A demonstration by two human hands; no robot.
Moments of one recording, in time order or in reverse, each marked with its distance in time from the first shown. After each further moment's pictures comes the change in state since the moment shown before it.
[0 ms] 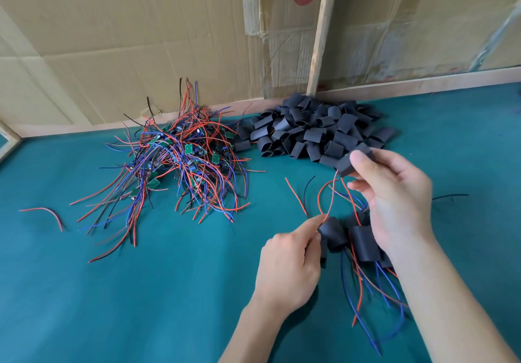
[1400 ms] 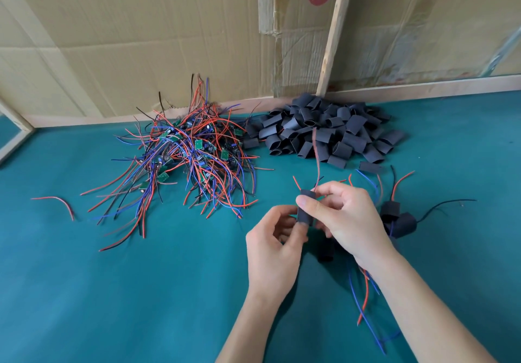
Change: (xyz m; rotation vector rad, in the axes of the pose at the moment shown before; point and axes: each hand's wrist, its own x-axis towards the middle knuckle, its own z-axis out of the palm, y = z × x) left_hand -0.001 -0.004 -0.016 -0.639 0.315 -0.210; right_hand -0.030 0.028 0.021 -0.650 -0.357 0.106
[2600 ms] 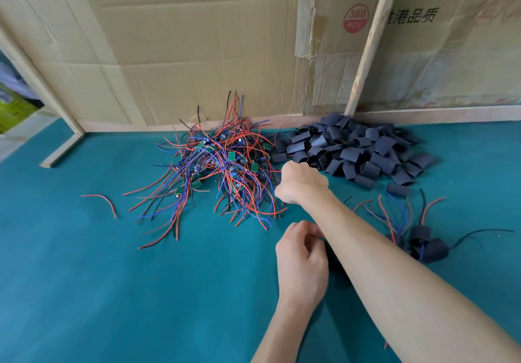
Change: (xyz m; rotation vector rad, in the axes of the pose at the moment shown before) left_hand 0.005 -0.008 0.004 0.186 0.100 -0.005; right_hand 0.108 -0.056 0.110 -1.023 -0.194 0.032
